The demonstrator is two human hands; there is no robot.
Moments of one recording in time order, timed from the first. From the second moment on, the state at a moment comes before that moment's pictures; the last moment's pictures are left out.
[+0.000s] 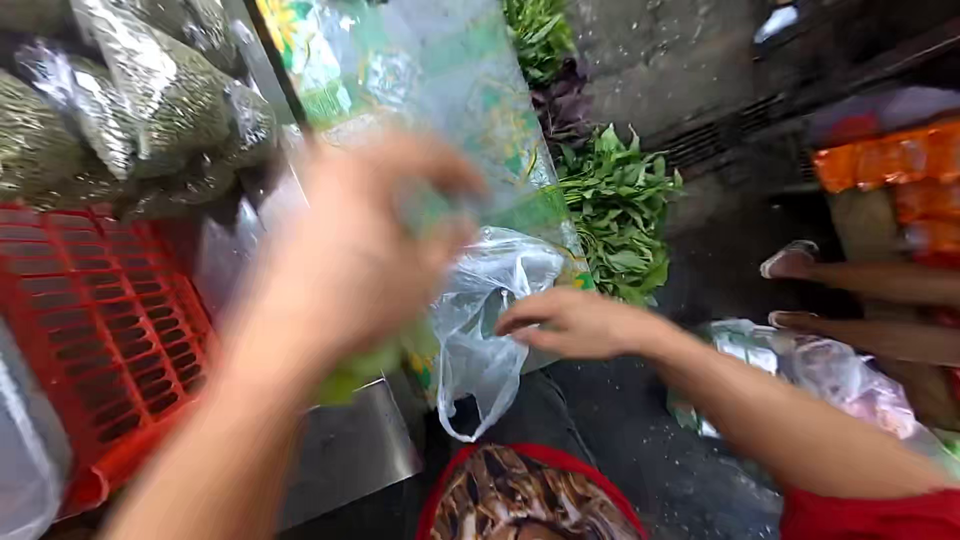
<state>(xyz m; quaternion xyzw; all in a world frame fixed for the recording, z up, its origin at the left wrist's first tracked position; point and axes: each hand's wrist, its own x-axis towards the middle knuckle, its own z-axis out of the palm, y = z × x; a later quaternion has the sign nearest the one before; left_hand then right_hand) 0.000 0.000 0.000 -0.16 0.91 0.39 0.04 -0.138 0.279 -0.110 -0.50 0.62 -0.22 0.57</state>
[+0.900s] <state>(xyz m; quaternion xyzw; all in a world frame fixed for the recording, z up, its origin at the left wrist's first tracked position) 0.090 0.179 -0.106 -0.33 0.72 0.44 0.42 -0.058 0.306 -0.199 -0.34 0.87 0.07 0.36</state>
